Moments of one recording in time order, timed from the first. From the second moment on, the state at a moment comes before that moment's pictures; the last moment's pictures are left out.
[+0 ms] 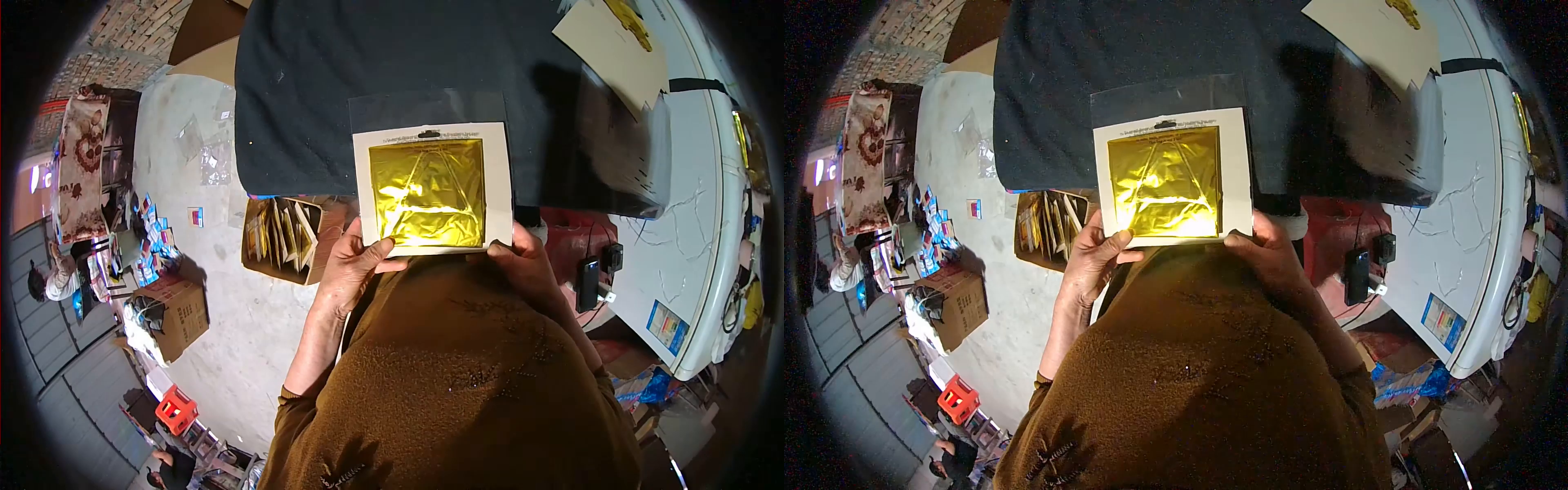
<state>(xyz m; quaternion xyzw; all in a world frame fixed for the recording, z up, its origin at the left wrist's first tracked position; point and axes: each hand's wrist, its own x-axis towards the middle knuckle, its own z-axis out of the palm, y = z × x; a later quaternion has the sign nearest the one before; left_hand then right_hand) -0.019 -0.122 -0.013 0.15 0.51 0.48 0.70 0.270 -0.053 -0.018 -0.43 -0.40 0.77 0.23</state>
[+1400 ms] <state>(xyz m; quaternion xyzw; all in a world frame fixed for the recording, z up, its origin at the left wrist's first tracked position) -0.018 -0.113 -0.018 0.20 0.52 0.43 0.71 0.257 -0.048 -0.010 -0.49 -0.35 0.75 0.27</state>
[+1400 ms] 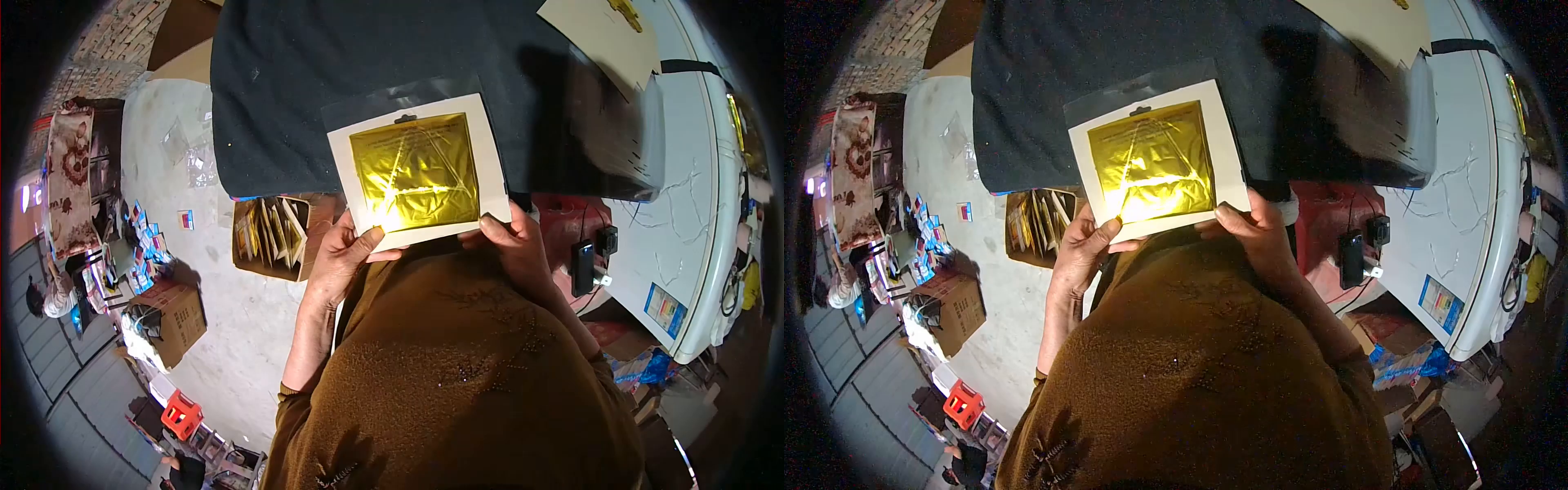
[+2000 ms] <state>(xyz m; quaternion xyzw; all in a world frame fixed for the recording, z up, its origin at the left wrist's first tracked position) -0.013 -0.119 -0.026 0.20 0.52 0.48 0.67 0.270 -0.046 -0.023 -0.52 -0.44 0.69 0.26</state>
